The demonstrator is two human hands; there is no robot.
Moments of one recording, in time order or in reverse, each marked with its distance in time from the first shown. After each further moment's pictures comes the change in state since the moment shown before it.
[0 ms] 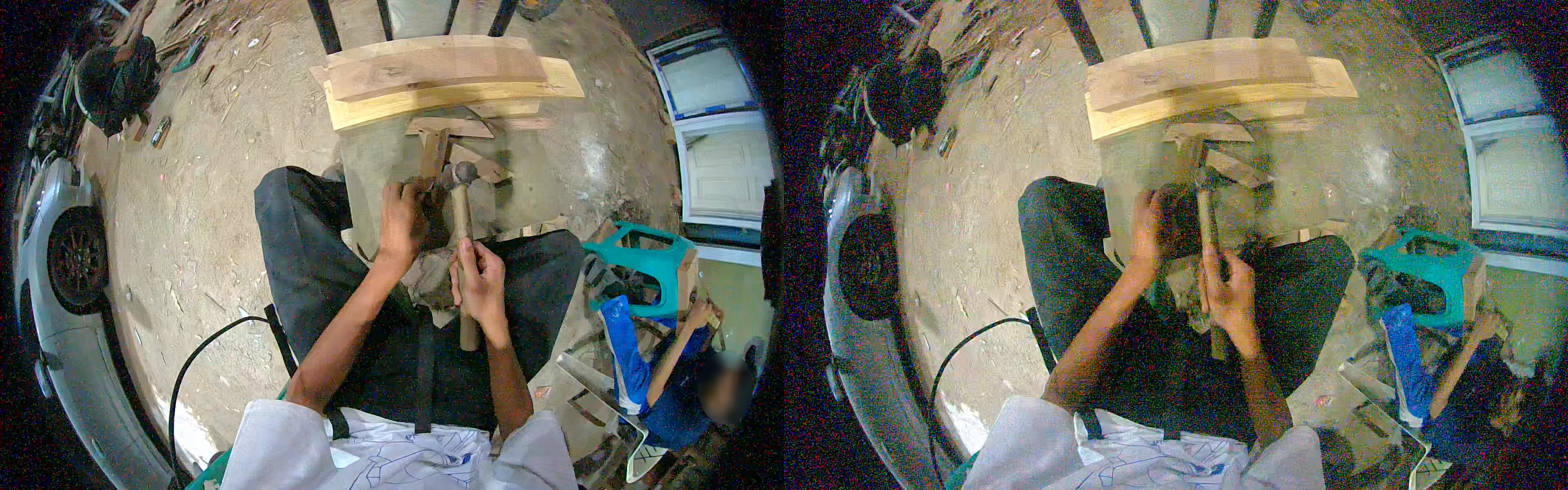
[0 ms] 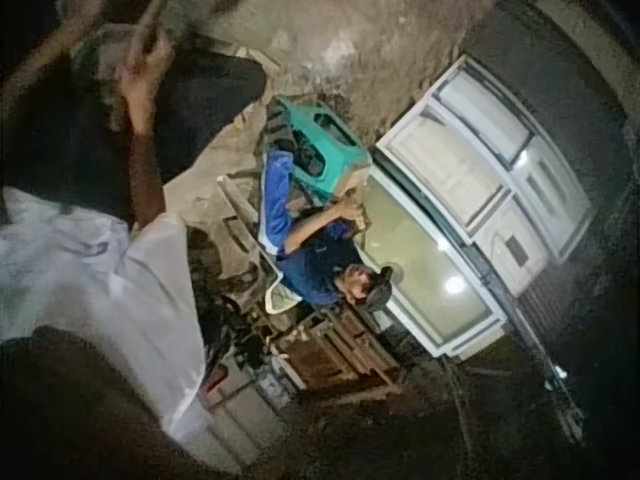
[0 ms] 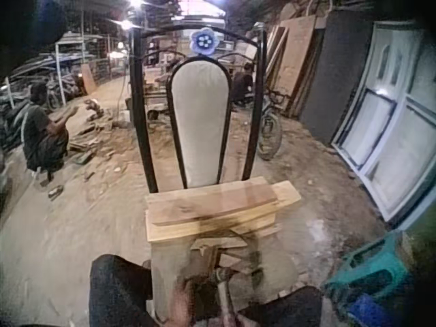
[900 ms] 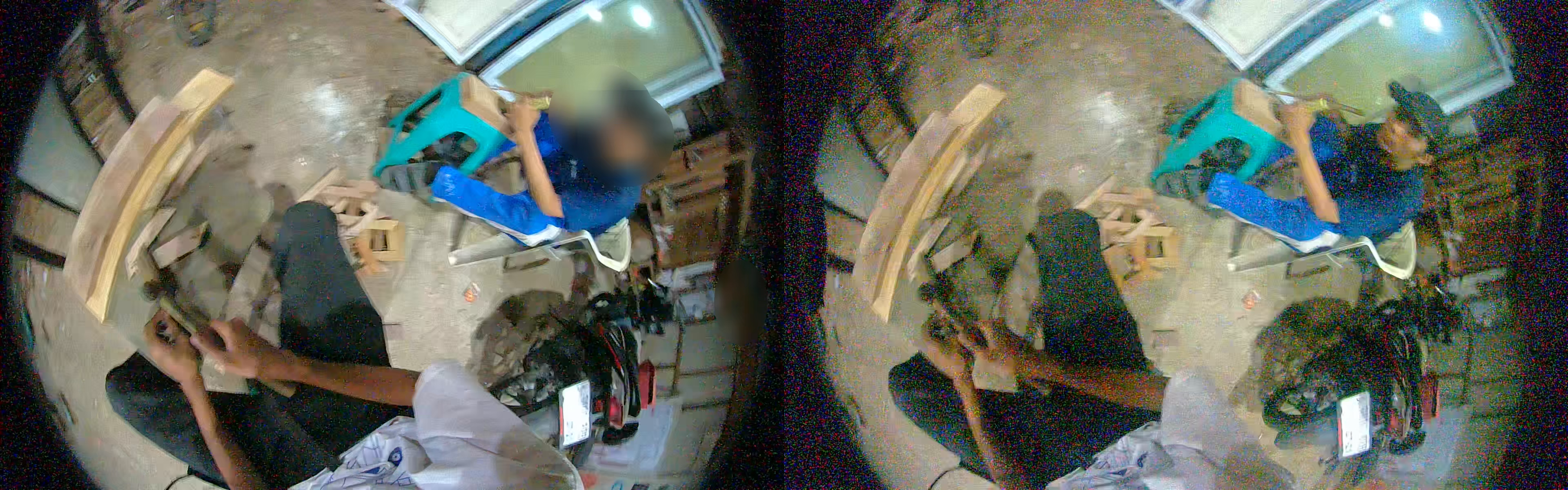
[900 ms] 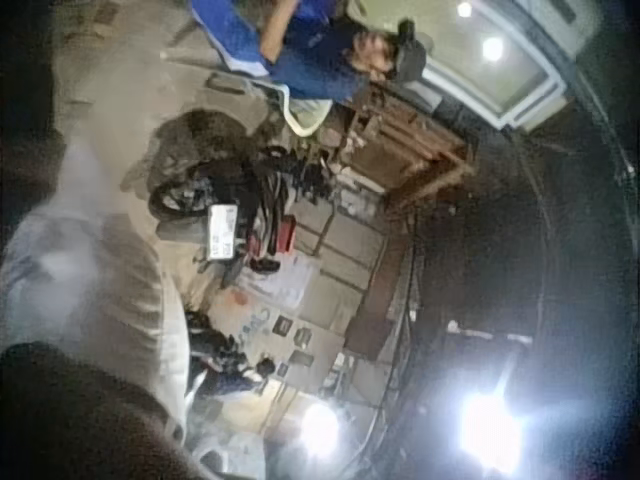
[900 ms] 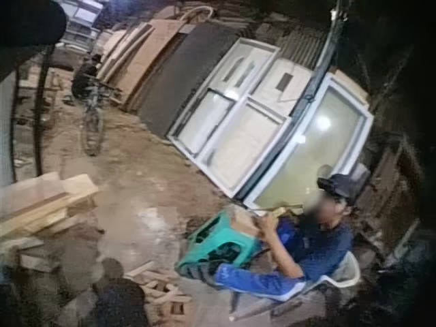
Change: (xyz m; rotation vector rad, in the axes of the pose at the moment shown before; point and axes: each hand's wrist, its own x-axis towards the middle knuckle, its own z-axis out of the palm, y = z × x) left_hand 0.002 -0.046 -0.011 -0.120 -0.091 0.049; right_hand 0.008 0.038 0.024 0.028 0.192 -0.314
